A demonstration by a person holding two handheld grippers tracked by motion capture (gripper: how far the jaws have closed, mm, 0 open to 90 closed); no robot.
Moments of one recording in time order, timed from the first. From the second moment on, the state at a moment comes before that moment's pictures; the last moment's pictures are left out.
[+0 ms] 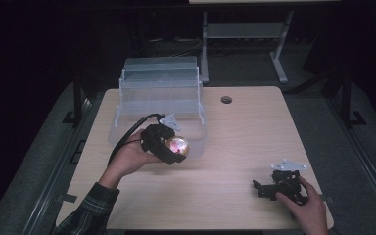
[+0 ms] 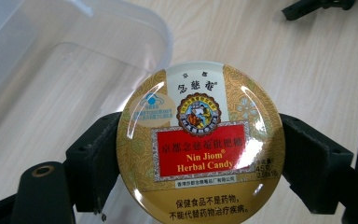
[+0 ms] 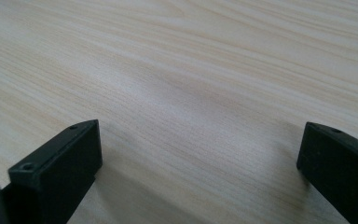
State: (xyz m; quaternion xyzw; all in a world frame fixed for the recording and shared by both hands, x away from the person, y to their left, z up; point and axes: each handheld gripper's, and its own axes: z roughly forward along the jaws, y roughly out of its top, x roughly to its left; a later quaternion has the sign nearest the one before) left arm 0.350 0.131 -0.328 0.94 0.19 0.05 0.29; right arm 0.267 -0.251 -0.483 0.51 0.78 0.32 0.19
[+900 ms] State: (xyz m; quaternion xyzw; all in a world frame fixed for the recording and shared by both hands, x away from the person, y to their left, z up) left arm 0.373 0.175 -0.321 0.92 0.25 0.09 0.28; right arm 0.267 -0.251 -0.483 0.51 0.78 0.32 0.19
